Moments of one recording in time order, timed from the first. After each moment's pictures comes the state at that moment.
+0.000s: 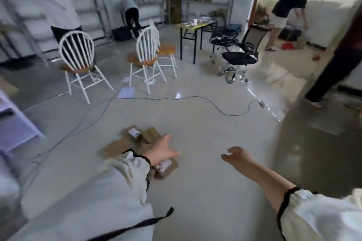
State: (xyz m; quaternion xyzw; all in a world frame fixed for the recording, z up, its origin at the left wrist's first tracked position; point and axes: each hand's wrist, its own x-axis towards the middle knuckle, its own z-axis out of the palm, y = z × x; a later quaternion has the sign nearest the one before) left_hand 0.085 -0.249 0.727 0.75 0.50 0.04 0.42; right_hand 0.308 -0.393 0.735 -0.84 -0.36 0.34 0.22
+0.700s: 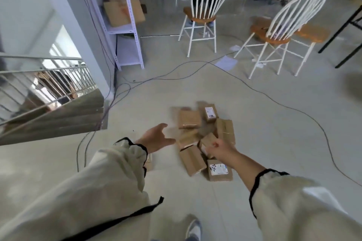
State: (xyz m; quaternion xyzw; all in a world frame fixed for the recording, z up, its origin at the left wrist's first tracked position) left_hand -0.133 -0.045 0.617 0.50 0.76 0.12 0.40; right_hand 0.100 -0.008 0.631 -0.65 -0.62 0.44 -0.03
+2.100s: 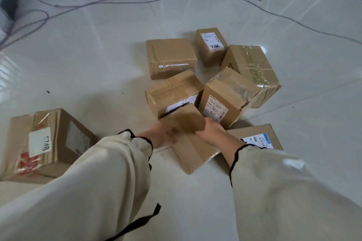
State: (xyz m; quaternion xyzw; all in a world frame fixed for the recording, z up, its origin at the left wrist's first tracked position) left_hand -0.077 0.139 -0.063 0.60 0.67 -0.04 0.43; right_hand 0.099 0.185 -0.081 -0.69 -0.63 0.34 -0.10
